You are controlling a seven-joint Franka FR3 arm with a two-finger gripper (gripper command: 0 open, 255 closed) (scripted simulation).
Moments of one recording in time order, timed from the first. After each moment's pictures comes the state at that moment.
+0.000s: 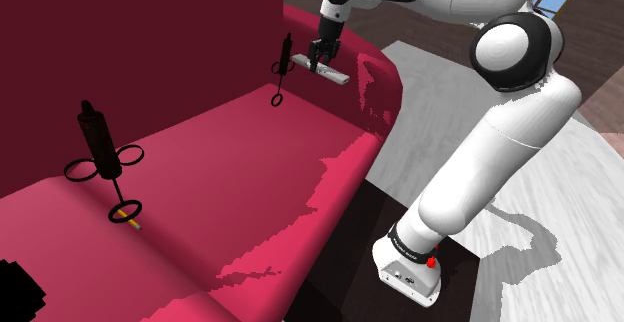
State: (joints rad) arm -0.08 -0.01 -0.18 -1.78 0.02 1.78 -0.23
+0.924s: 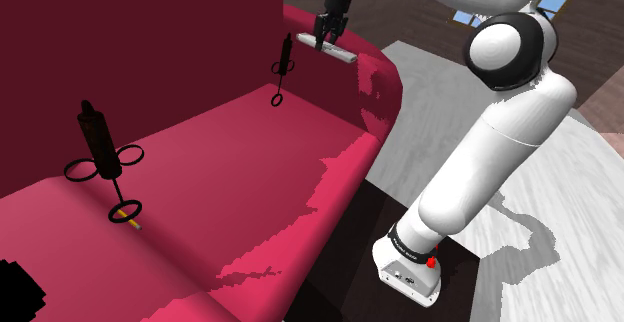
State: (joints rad) arm -0.08 0.02 -0.19 -1.56 0.03 1.58 -0.23
